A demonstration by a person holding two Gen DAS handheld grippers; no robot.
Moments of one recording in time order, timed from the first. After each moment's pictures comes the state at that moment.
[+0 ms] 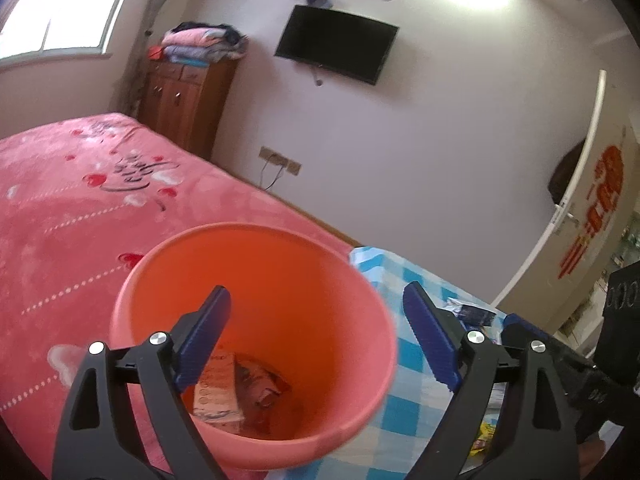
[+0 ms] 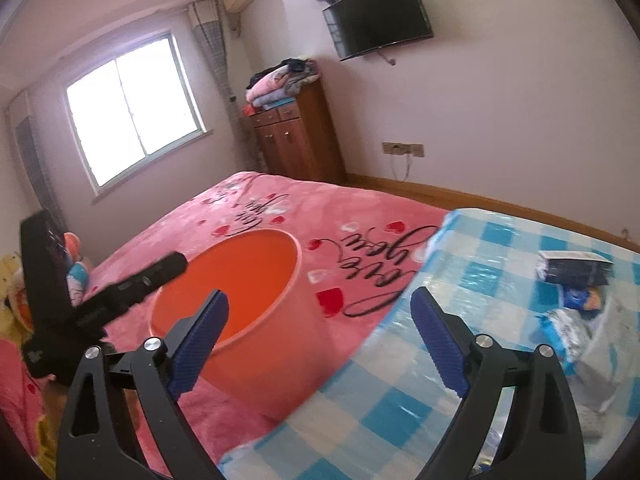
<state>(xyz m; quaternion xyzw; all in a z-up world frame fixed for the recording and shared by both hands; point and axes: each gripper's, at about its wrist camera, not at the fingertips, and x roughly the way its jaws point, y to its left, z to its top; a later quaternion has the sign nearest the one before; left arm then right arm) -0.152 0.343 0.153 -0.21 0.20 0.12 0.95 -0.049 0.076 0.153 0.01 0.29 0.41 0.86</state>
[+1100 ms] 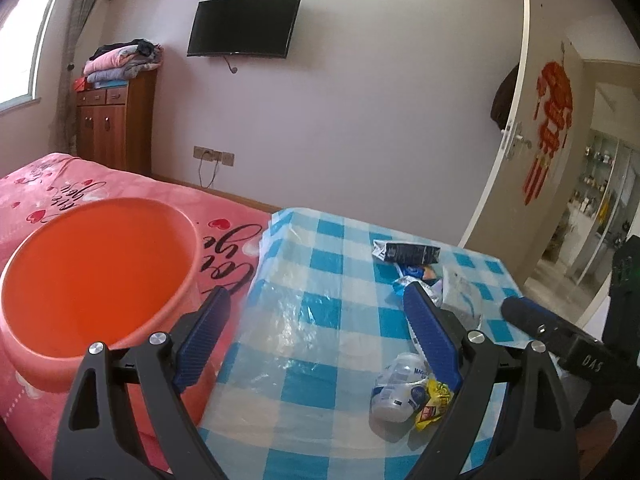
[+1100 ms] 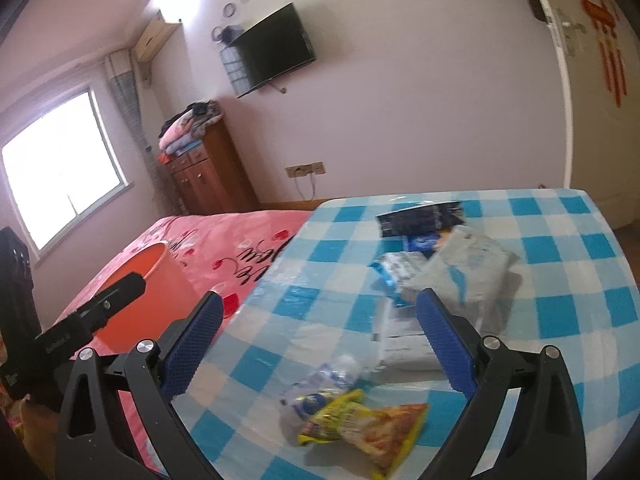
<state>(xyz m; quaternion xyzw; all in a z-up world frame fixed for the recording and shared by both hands) -0.115 0.199 0.129 -0.12 0.24 0.03 0.96 -0.048 -0.093 0.108 0.09 0.28 0.26 0.92</state>
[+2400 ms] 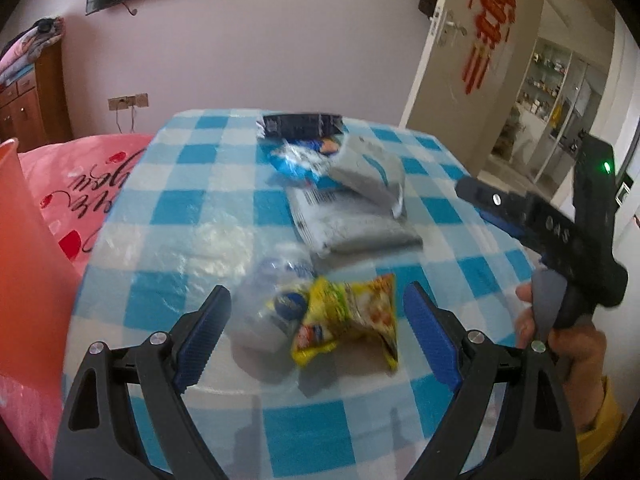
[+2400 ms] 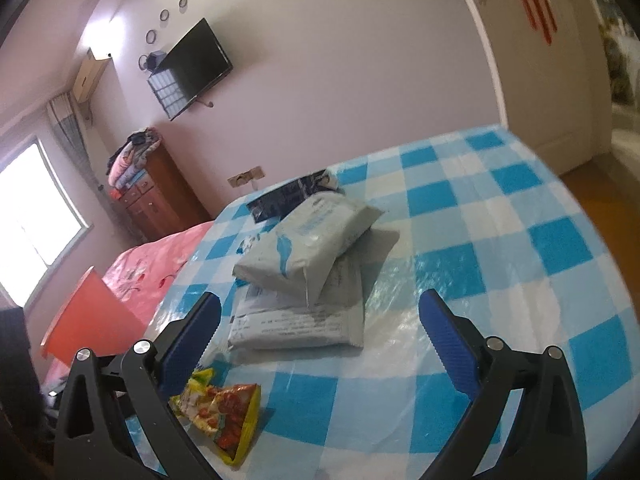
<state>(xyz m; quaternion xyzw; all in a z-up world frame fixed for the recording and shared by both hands) -0.088 0.074 0.056 -0.05 0.38 -0.11 0.92 -0.012 -0.211 0.036 0.17 0.32 0.19 0.91</state>
